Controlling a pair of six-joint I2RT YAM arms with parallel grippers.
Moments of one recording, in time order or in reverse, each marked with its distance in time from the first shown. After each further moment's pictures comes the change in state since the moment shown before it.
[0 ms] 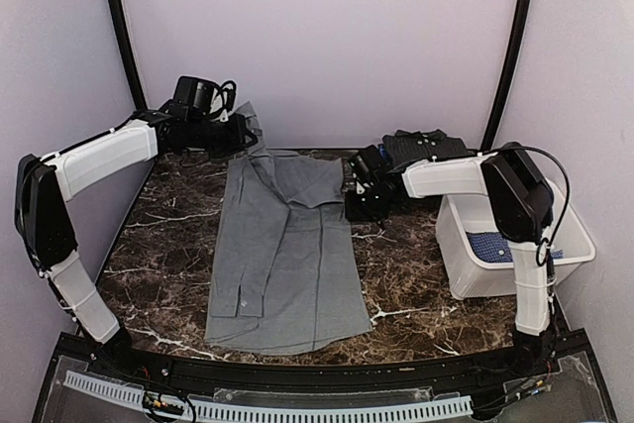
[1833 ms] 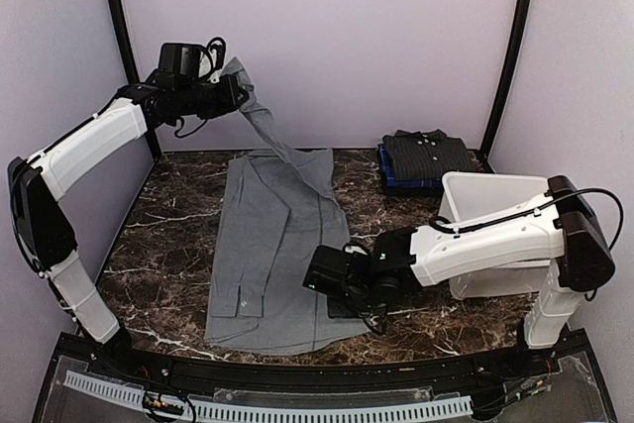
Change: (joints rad) left arm 0.005 0.001 0.217 -0.008 -0.099 0.098; right arm 0.658 -0.390 -0.328 -0.424 0.285 0.731
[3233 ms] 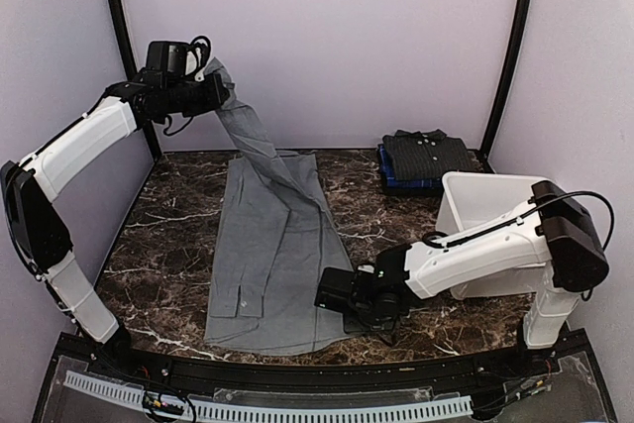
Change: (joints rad) left arm 0.059 -0.032 -0.004 -0.048 -0.093 0.053; right arm -0.004 0.037 -0.109 0.017 -0.042 0.019
